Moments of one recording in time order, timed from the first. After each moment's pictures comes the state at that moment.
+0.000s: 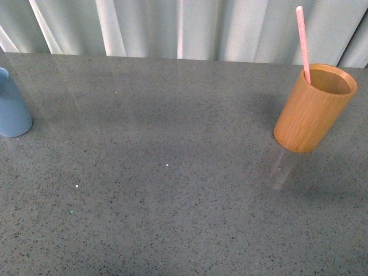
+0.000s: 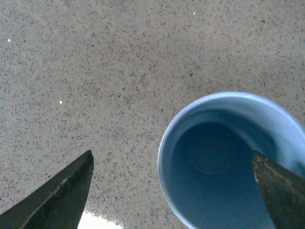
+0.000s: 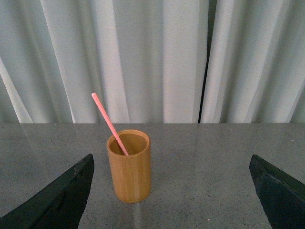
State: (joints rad) left arm 0.17 1.91 1.12 -0.04 -0.21 0.08; right arm 0.00 0.00 0.02 0.00 0.00 0.00
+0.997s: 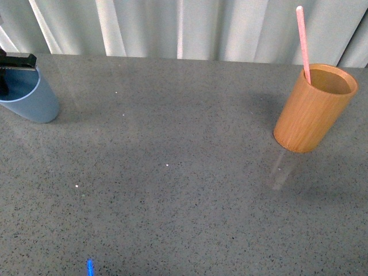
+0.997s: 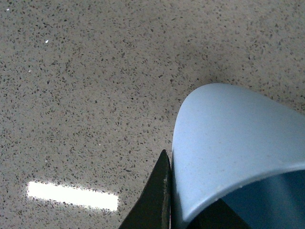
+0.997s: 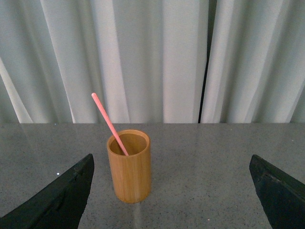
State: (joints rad) left arm 0.11 2.05 1.33 -0.31 -0.11 0.09; right arm 0.00 0.00 0.02 0.00 0.00 0.00
